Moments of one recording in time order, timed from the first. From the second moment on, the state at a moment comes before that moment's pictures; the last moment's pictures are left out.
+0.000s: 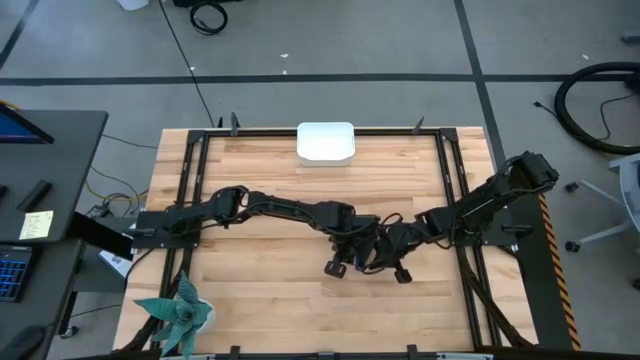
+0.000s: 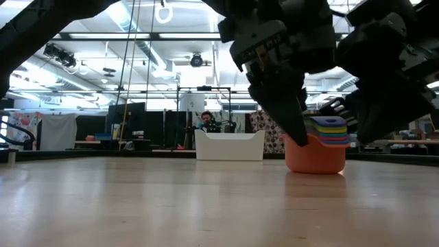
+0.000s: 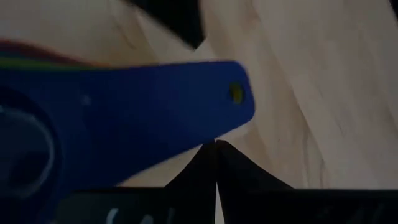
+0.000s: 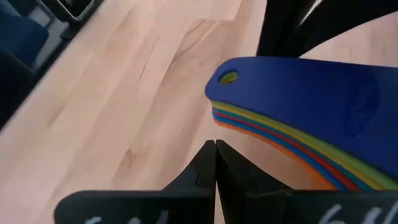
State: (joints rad) left arm -0.11 2.42 2.09 -0.84 0.36 0.27; right arm 0.28 1.43 0.41 0.34 -0.16 0.13
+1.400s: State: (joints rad) left arm -0.14 2.25 2.09 -1.21 0.31 -0.30; right arm 0.19 1.43 0.41 0.25 -1.28 0.62
